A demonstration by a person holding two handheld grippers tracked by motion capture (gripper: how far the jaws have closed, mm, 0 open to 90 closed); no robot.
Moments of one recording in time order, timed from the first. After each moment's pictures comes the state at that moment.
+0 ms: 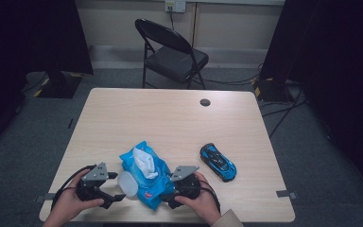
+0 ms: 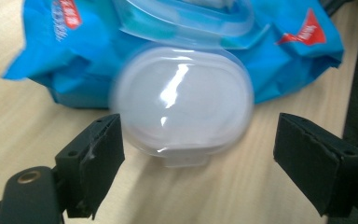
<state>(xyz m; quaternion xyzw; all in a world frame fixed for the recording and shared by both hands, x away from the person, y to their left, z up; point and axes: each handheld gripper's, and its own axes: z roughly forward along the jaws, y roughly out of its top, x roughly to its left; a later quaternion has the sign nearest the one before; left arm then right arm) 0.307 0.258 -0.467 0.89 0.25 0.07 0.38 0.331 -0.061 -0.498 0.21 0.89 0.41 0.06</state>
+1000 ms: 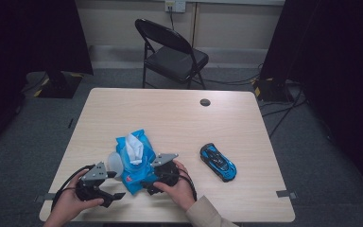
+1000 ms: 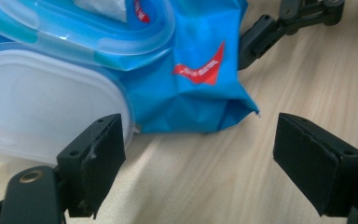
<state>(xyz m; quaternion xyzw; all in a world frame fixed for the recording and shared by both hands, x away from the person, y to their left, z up) 0.314 0.263 -0.470 0.88 0.26 0.08 0.39 0.372 0.003 -0.507 0.24 0.87 0.43 0.06</state>
